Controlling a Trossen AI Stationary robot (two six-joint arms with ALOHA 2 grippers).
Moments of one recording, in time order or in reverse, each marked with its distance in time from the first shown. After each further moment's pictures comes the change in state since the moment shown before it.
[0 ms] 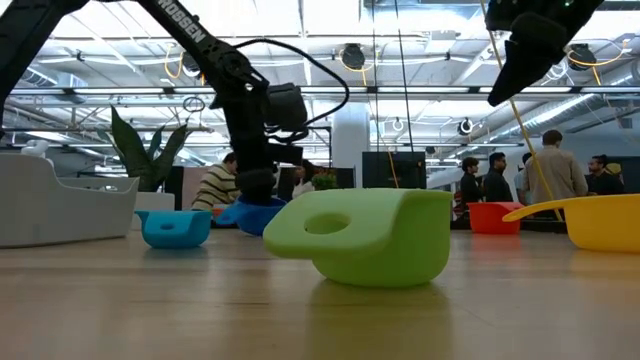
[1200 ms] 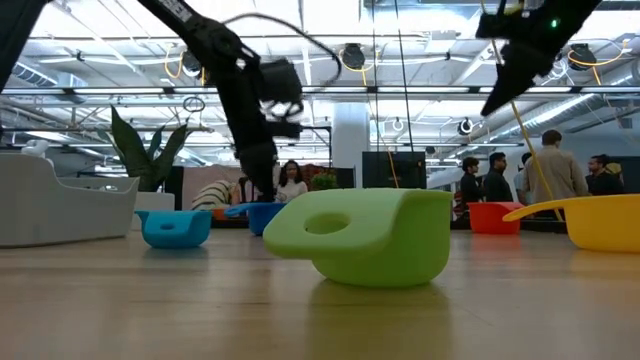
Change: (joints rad) left arm -0.025 -0.143 -0.001 -0.016 -0.025 -0.095; right arm -0.055 0.040 -0.039 0.057 0.102 -0.179
